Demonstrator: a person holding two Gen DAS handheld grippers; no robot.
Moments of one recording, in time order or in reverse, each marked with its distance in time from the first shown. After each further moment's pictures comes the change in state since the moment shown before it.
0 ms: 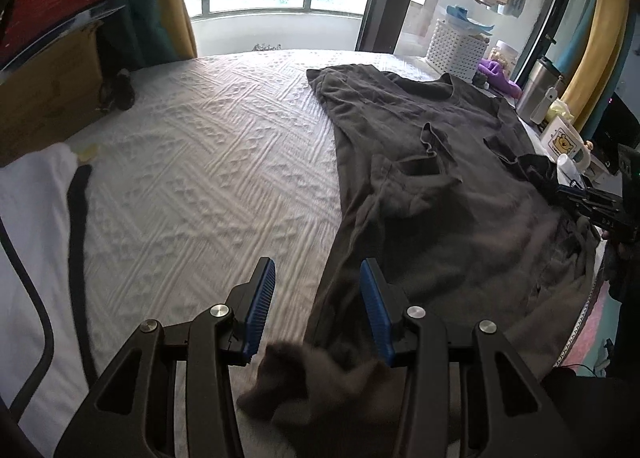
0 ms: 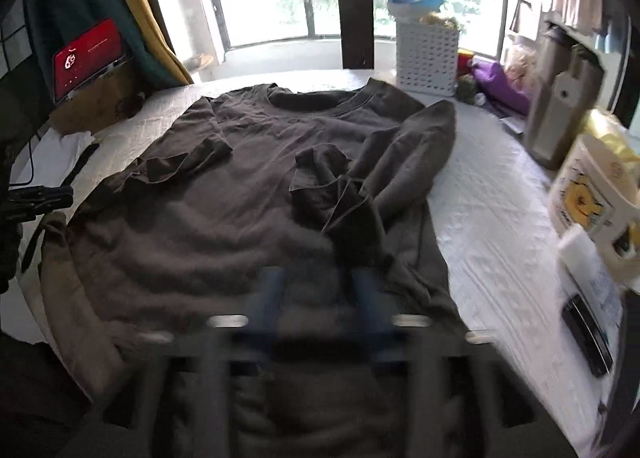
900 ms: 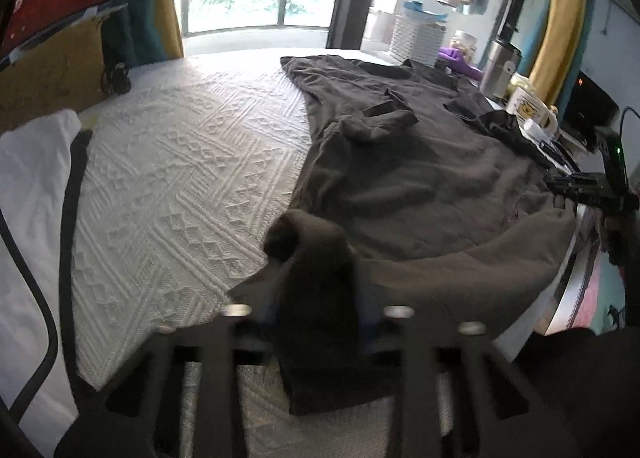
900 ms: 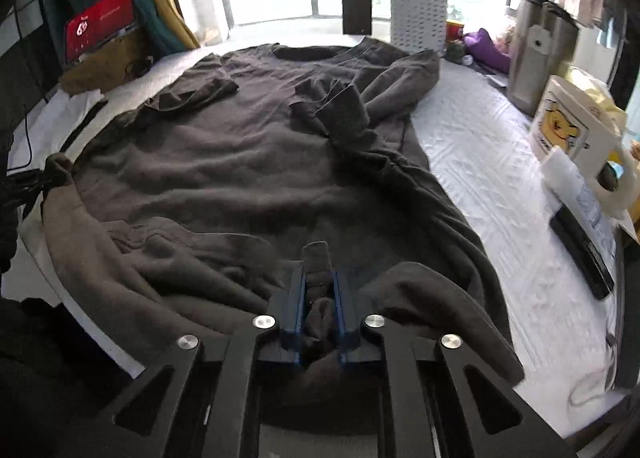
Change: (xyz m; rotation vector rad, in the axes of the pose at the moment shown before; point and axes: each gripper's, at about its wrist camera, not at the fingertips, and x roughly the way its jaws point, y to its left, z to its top) left arm -0.016 -0.010 -0.070 0.085 -0.080 -0.064; right arm -0.020 -0.007 -0.065 -0.025 0.063 -0.005
